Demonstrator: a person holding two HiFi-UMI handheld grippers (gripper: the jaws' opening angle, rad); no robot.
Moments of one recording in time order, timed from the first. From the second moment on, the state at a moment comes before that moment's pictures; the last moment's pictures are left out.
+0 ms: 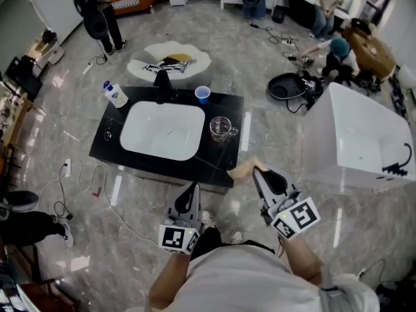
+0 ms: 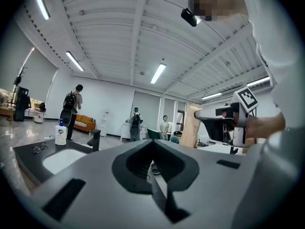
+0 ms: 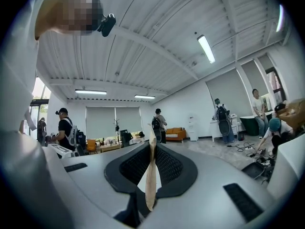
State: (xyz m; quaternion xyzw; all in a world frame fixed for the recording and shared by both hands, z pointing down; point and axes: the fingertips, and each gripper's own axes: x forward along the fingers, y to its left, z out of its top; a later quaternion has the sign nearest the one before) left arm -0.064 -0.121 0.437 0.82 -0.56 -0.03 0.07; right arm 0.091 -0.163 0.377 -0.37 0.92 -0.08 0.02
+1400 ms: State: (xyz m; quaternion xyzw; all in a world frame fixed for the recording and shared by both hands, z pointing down) left arm -0.093 -0.178 0.429 0.84 -0.53 -0.04 0.06; right arm 0.078 -0.231 0.365 -0.42 0.90 -0.05 0.02
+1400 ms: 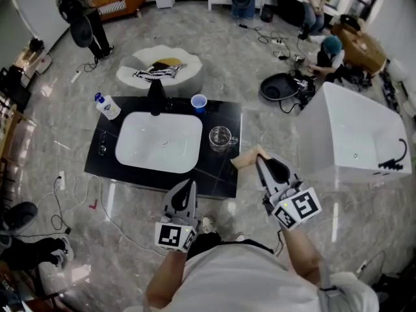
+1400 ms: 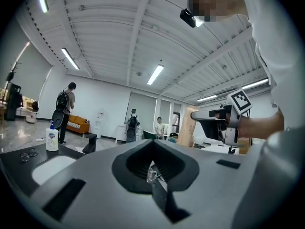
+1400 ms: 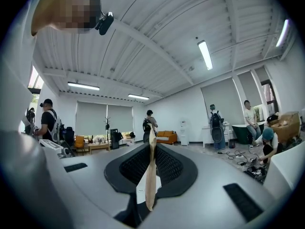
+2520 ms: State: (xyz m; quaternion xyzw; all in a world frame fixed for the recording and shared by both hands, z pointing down) left arm -0.119 -0.195 0.449 0.84 -0.54 -0.03 0.09; right arm 0.058 -0.309 0.383 -0.44 0.90 -0.05 0.01
